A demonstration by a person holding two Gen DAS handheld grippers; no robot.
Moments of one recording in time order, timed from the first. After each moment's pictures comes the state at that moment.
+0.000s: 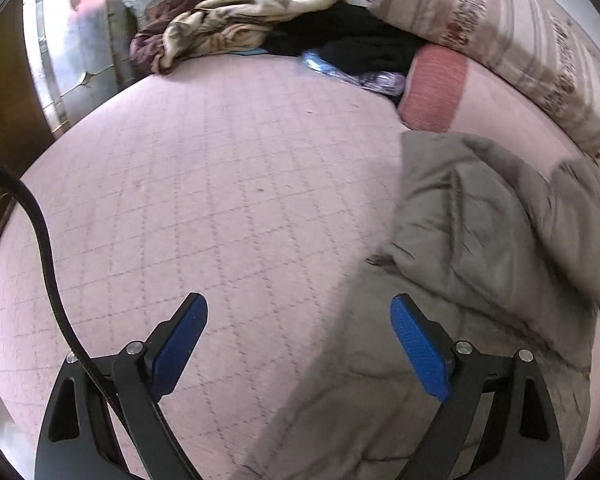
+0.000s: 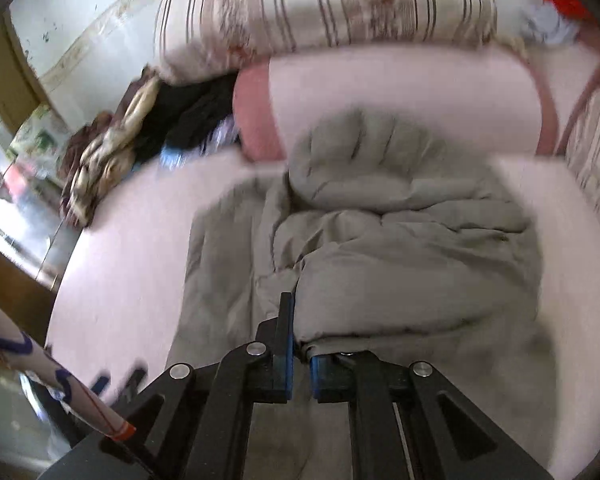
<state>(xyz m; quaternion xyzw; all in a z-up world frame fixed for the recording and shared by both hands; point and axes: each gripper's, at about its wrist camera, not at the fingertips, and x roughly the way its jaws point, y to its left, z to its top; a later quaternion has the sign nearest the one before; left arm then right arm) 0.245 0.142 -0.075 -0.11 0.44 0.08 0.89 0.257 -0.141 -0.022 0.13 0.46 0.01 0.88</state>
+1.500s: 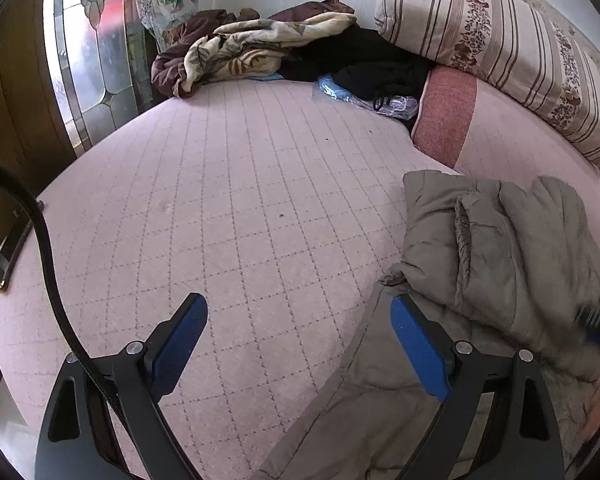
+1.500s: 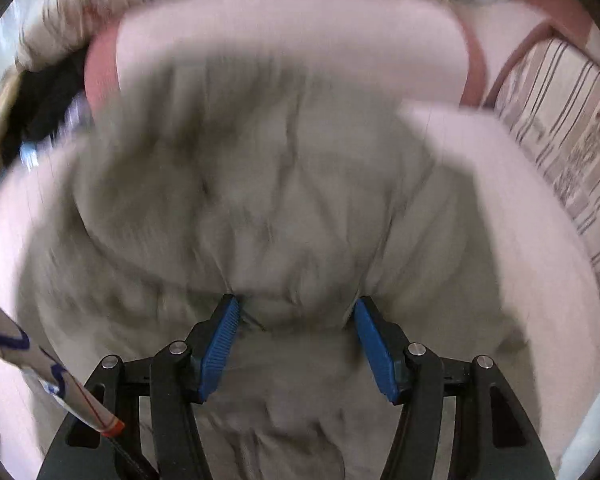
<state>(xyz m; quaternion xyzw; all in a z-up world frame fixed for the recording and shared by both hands) 0.236 0.142 -0.062 -0.10 0.41 0.11 0.90 0.308 -0.221 -0.125 0.08 0.52 -0.17 0.83</state>
